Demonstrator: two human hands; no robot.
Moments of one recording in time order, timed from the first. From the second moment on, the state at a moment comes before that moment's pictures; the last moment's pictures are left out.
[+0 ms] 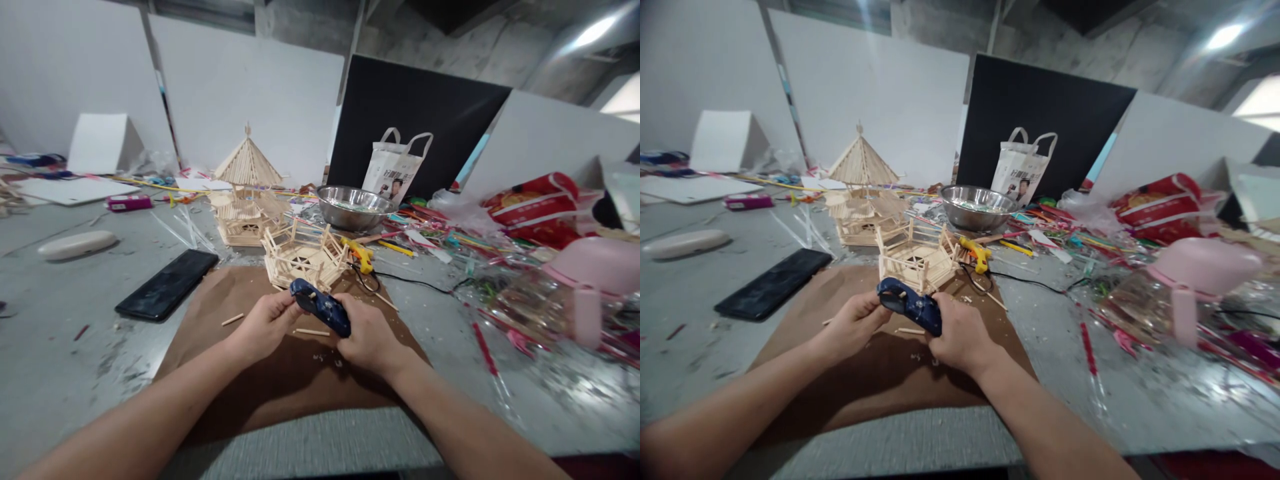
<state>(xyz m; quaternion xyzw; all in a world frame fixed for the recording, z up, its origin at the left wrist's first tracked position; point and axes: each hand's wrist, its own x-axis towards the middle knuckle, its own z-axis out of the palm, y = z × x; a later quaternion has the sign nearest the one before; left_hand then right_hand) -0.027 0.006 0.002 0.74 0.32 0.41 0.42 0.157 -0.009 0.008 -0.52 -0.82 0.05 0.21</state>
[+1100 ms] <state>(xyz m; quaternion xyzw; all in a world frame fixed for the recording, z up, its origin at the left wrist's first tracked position) -0.023 0.011 -0.007 0.74 0.37 0.44 0.34 0.154 -0.008 0.009 -0.56 -0.82 0.00 0.16</state>
